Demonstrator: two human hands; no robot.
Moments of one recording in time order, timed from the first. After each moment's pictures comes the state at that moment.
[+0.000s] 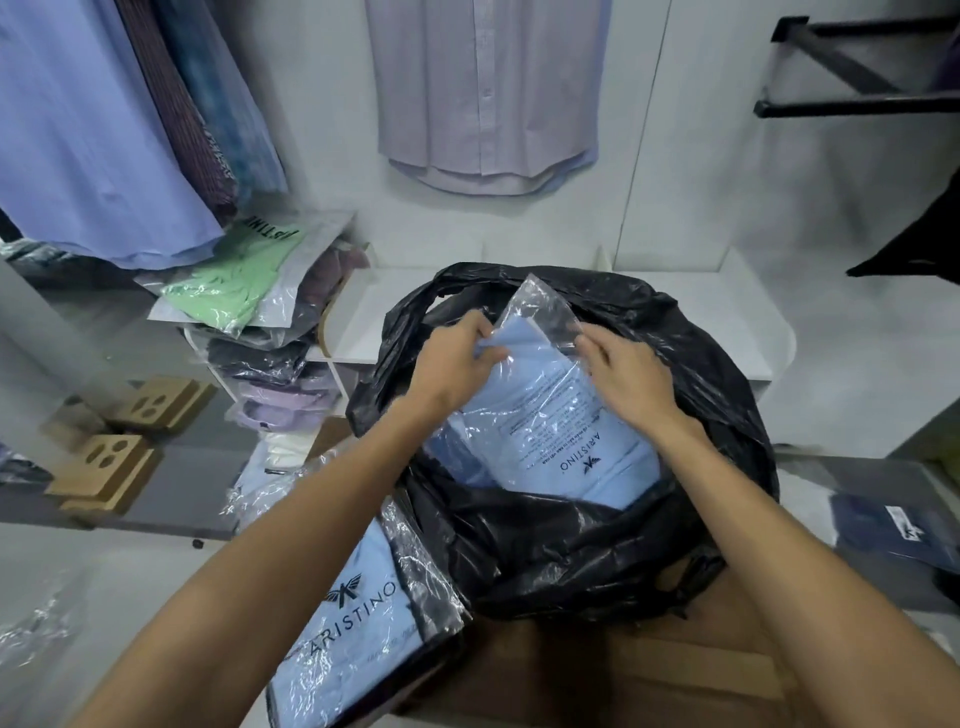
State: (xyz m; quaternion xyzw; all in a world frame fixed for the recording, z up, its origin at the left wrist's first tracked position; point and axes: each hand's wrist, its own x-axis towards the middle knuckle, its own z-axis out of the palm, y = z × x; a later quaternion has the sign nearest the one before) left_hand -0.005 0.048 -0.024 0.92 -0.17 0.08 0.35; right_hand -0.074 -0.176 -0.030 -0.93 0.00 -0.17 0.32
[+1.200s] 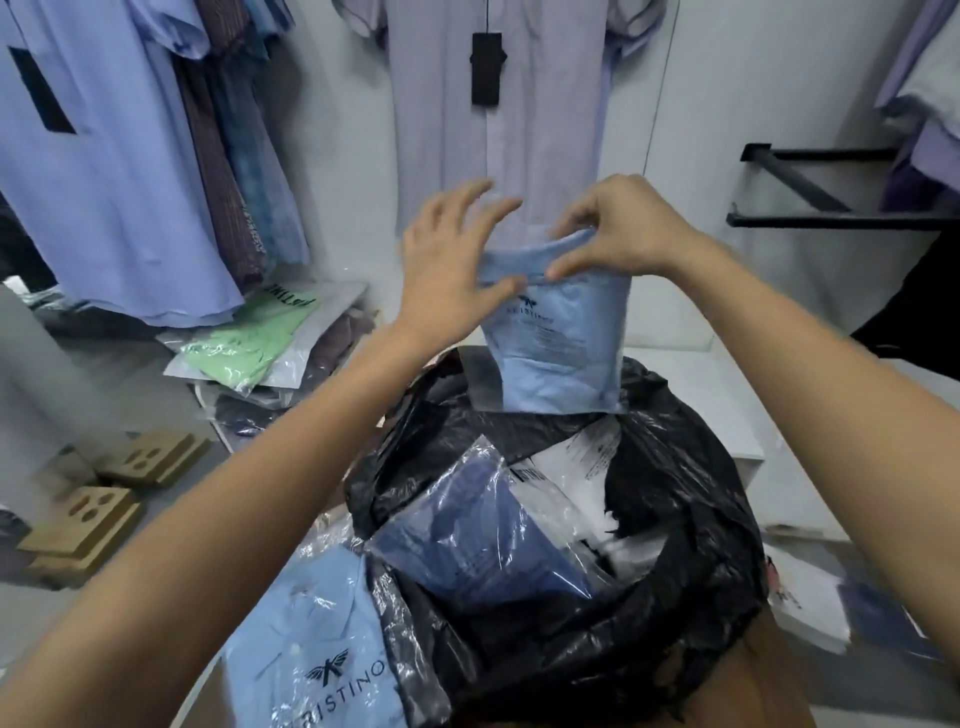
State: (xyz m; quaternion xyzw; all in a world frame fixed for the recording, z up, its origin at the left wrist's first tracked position) left_hand 0.014 0.046 0.140 0.85 -0.31 0.37 0.22; right_hand -0.011 -0.174 0.206 -0.95 -0.16 -0.19 0.18
